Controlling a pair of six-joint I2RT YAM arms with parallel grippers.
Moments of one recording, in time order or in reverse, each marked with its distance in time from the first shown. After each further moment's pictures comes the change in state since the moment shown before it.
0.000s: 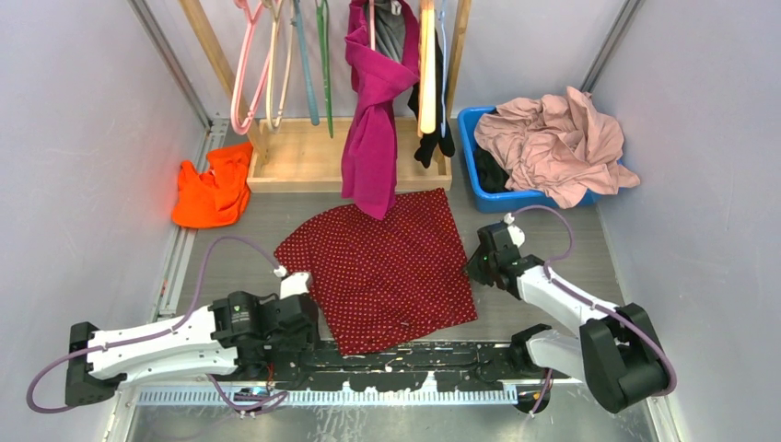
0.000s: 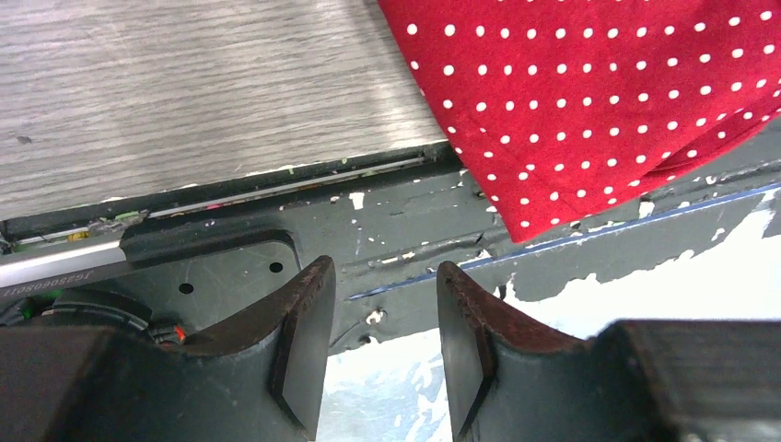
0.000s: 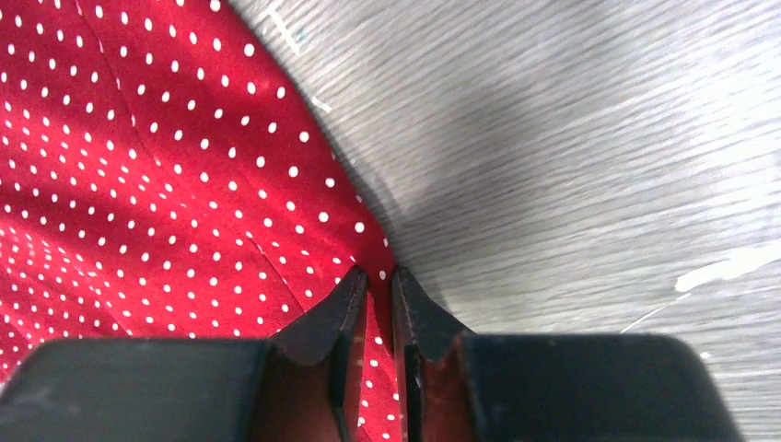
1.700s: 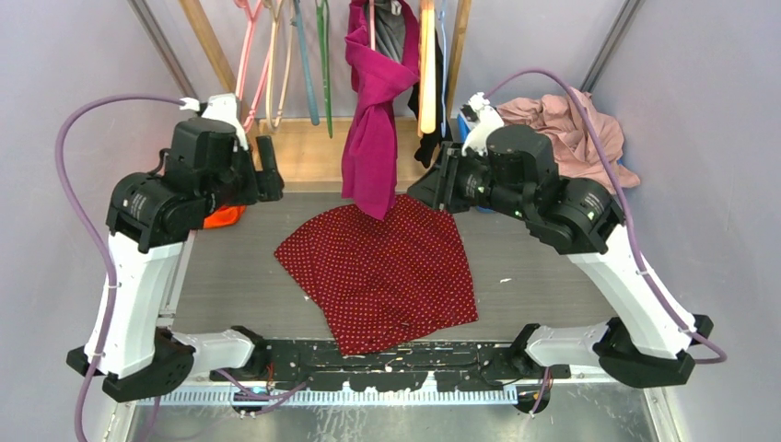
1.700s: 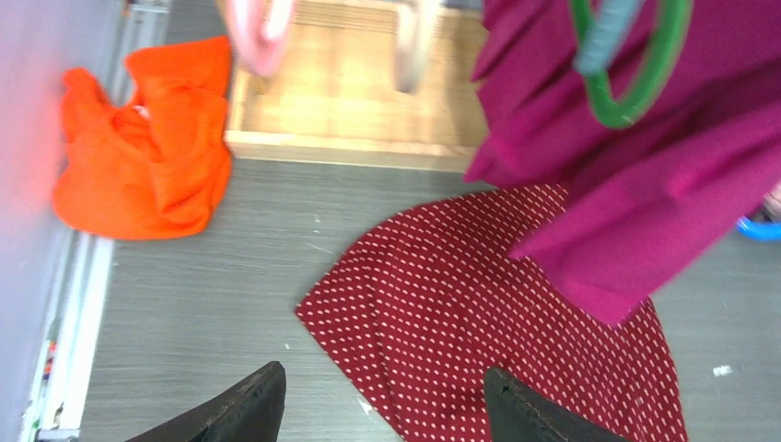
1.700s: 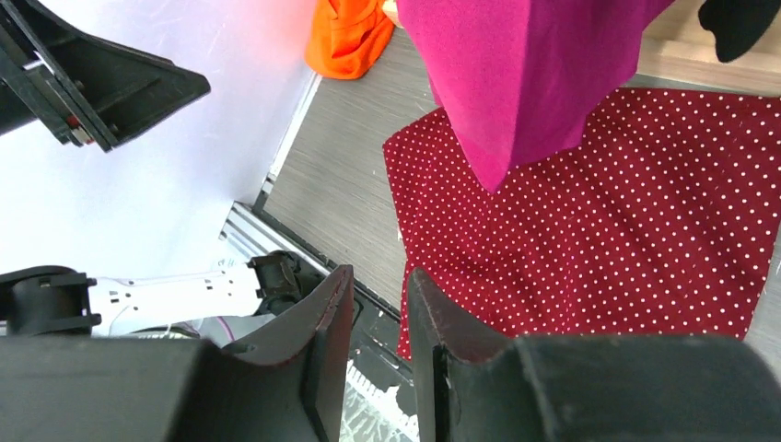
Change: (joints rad) left arm 0.731 0.570 1.440 -0.341 -0.125 0.748; right arm 0.426 0.074 1.368 -0.737 -0.099 -0.316
